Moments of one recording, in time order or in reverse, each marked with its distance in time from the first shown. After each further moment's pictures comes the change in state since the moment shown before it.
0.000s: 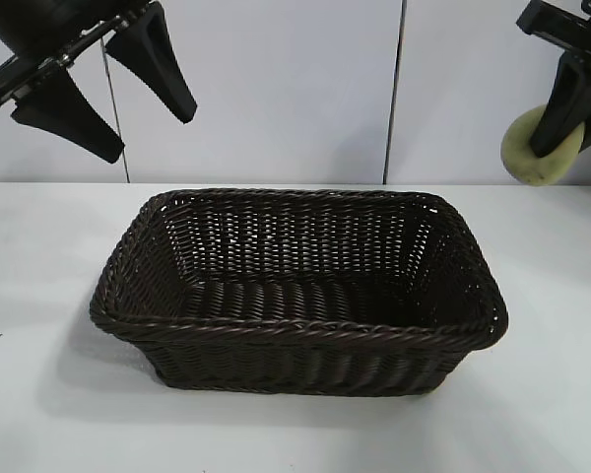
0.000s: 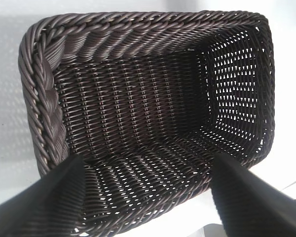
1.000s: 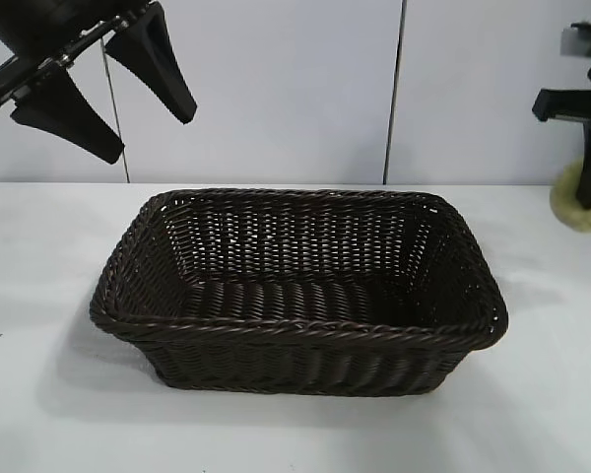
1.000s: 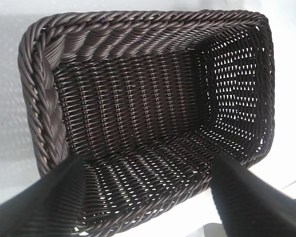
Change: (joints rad) left arm 0.000 0.000 0.000 0.000 0.003 -0.001; right arm -0.010 0.047 0.000 -0.284 -0.070 0.144
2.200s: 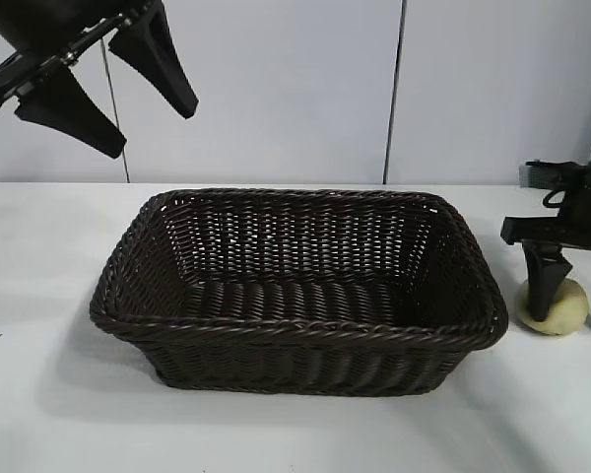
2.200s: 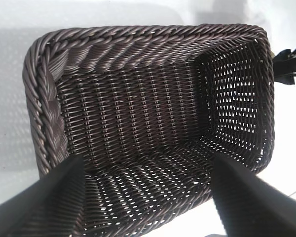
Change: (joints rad) left arm 0.000 0.000 0.000 0.000 -0.030 0.000; right arm 0.000 0.353 0.000 -0.031 -0.058 -0.001
